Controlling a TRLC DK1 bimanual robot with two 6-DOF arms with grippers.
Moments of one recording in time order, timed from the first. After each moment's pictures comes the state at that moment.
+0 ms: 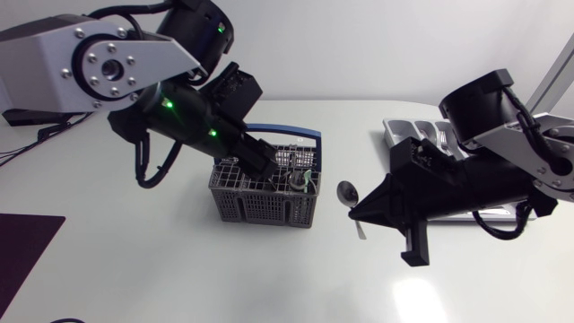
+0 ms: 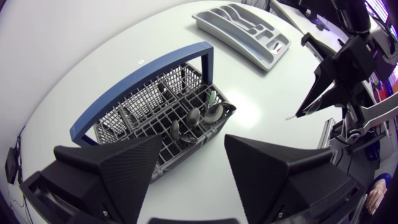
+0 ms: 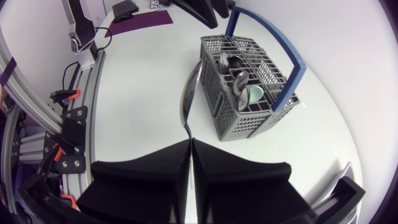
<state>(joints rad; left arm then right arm) -0.64 1.54 1.32 -0.68 0.09 0.11 0.34 1.20 0.84 -0.64 -0.56 -0.75</state>
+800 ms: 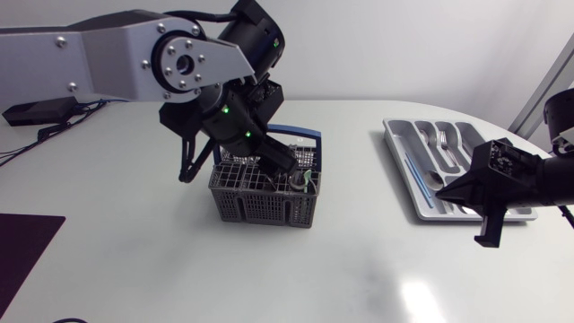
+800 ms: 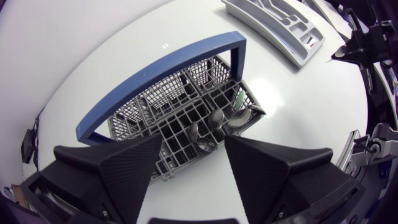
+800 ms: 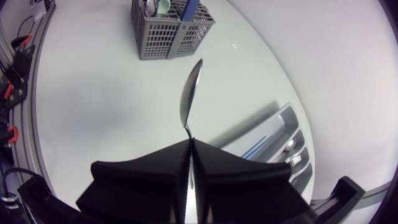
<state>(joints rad) -0.71 1.70 1.47 -0.78 -0.15 -0.01 -0.19 1.18 0.81 -0.68 -0.44 -1.24</state>
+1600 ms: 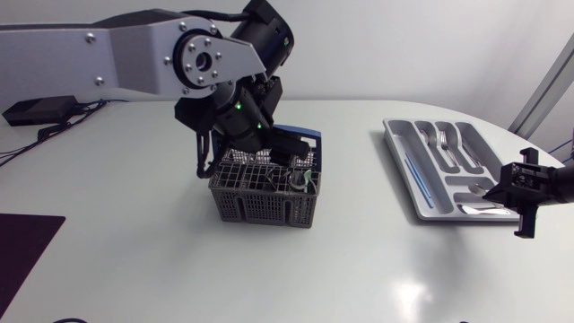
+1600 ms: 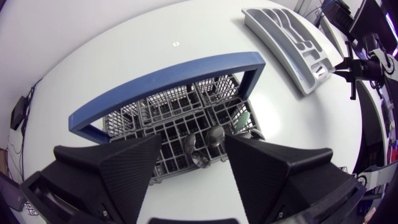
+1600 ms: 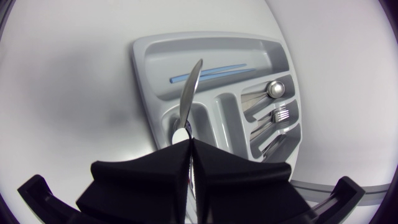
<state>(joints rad) -0.71 1.76 1.52 -0.78 -0.16 -0.21 -0.56 1.65 0.95 -0.44 -0.38 -1.75</state>
